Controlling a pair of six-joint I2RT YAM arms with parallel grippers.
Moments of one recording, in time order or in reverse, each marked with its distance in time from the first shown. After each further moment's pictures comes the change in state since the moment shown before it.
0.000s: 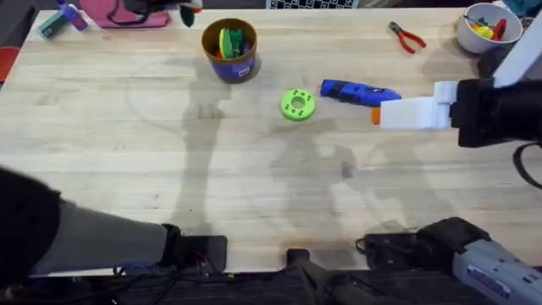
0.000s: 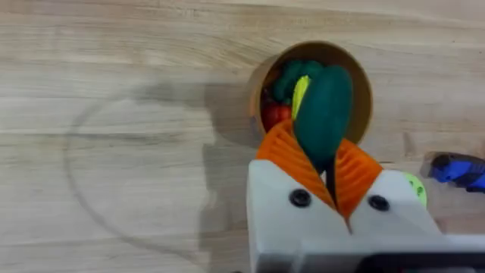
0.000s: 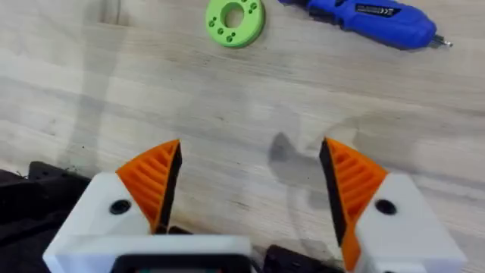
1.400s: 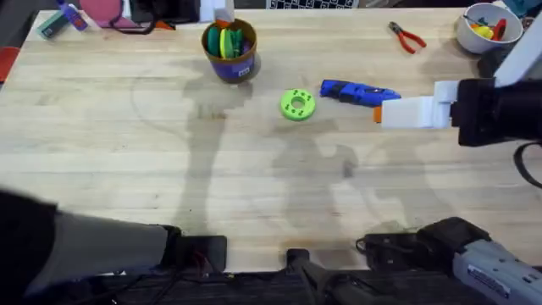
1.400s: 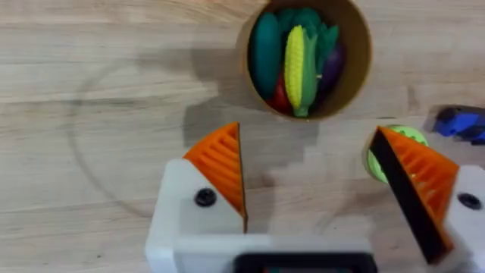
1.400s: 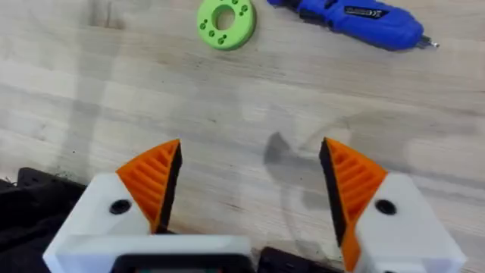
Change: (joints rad) left arm -0.039 -0.030 -0.004 -0.136 -0.003 0.028; right arm 0.000 0.000 0.000 0.000 0.031 0.000
